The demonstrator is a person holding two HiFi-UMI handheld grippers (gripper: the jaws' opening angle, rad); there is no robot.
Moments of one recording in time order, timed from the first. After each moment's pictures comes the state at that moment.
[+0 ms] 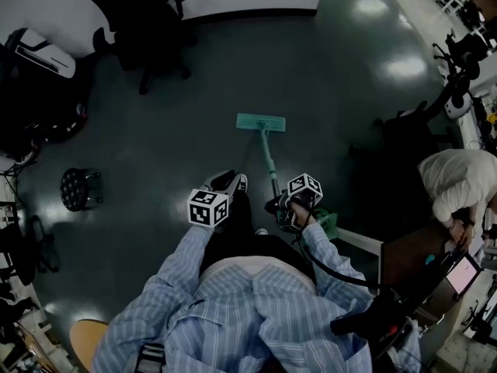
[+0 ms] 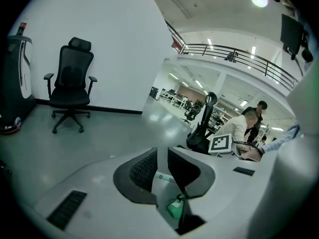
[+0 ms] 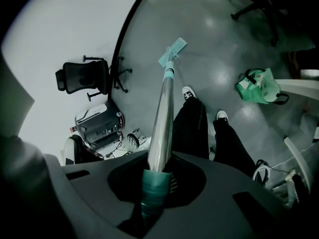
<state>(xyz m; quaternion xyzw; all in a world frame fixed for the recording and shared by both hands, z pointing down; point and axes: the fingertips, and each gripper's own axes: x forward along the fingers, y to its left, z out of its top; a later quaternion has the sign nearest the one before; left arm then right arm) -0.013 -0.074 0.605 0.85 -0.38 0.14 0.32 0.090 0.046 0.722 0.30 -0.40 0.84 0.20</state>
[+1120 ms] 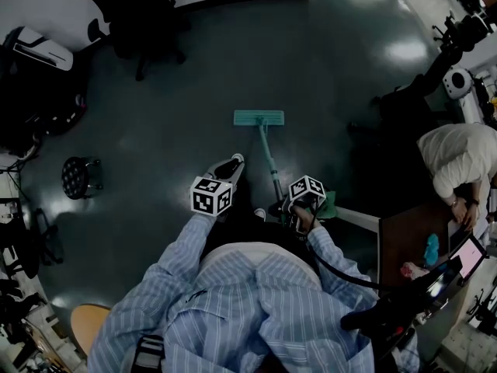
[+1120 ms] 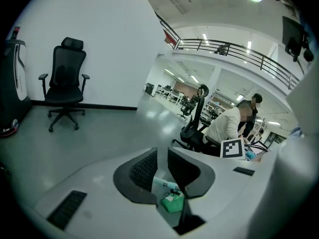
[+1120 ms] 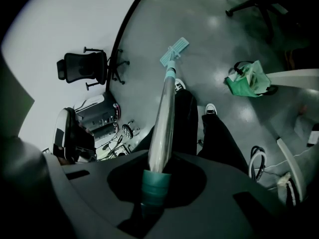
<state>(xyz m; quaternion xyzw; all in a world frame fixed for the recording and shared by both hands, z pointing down) 0.036 -0.002 0.609 0.86 -0.36 0.16 0.31 0.126 0.170 0.718 0.28 -0.42 0.83 0.23</state>
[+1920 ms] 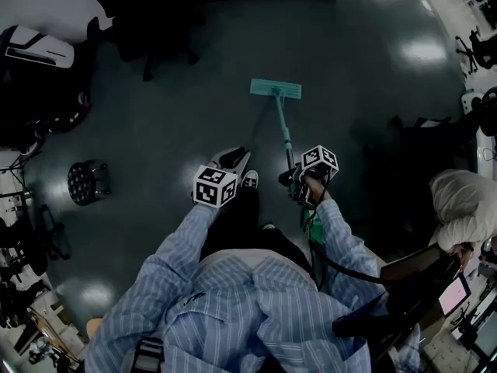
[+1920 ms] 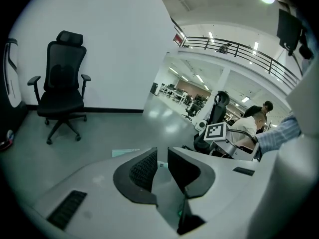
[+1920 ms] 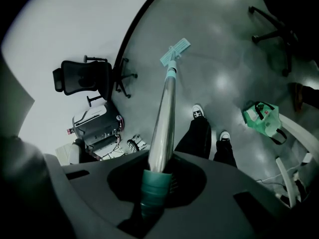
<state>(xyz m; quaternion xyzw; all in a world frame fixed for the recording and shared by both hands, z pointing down) -0.015 -0.250 0.613 0.86 -0.36 0.18 0.32 0.100 -0.150 0.723 0.31 -0.42 0.82 0.23</state>
